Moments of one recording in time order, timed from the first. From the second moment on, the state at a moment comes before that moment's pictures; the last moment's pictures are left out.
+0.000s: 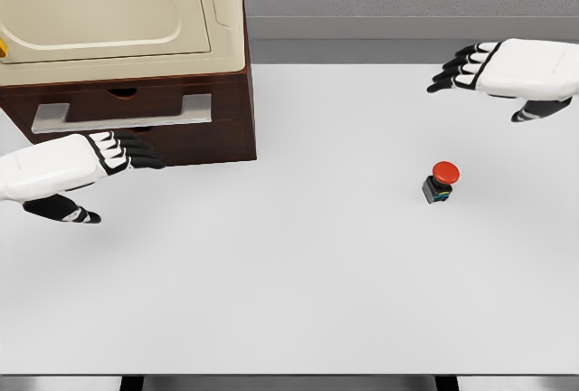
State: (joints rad) left arm -0.37 1.23 -0.61 -1.76 -0.14 -0.61 -0.19; right arm -0.87 -1.04 0.69 -1.56 0.30 -0.61 0.61
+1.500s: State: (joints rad) left arm -0.71 1.19 -0.74 -1.76 0.47 -0.08 -0.61; right arm -0.85 -1.04 0.88 -1.59 0.38 -0.61 0.61
